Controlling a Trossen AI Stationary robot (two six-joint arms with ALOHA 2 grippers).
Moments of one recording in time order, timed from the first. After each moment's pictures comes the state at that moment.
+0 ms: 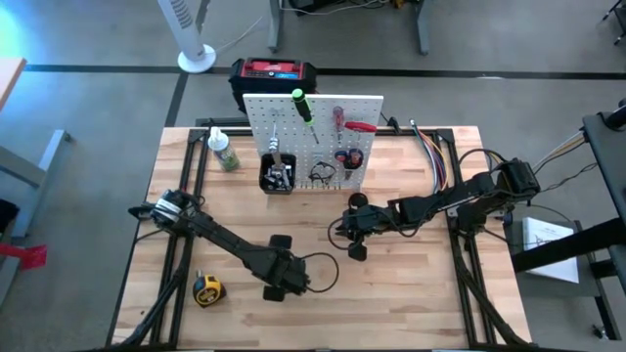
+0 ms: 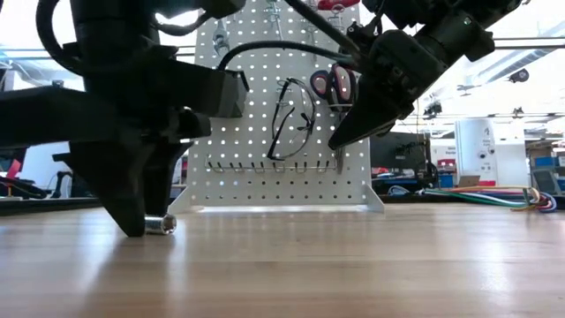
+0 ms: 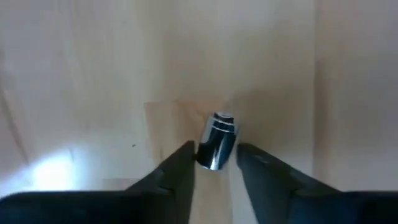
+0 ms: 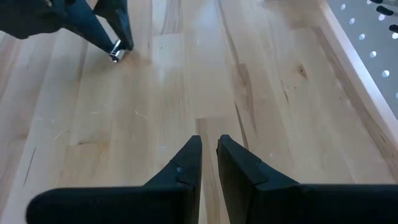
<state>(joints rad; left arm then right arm) -0.45 2.03 1.31 -0.82 -0.20 -0.33 0.16 1.56 0.78 0.06 0.12 0.21</state>
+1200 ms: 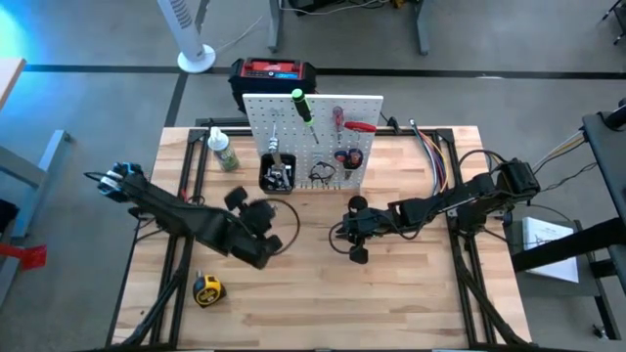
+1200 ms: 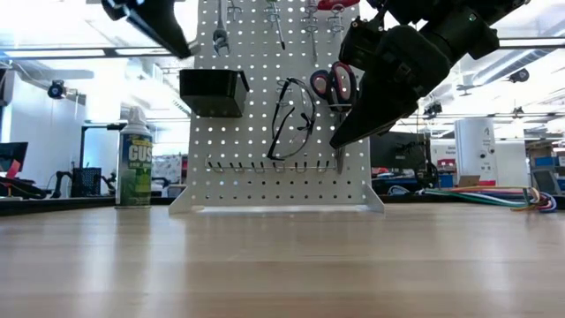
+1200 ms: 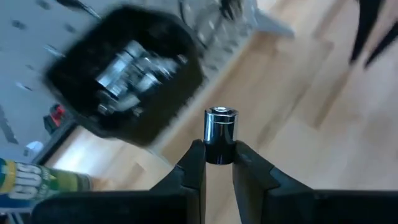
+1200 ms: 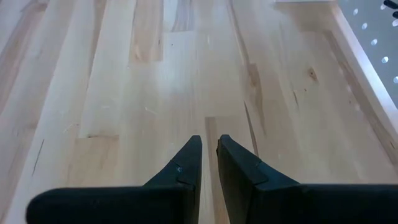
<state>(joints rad) -0.44 1.50 1.31 -1.14 -0.81 -0.90 0.18 1.56 0.78 0.06 0.12 0.19</state>
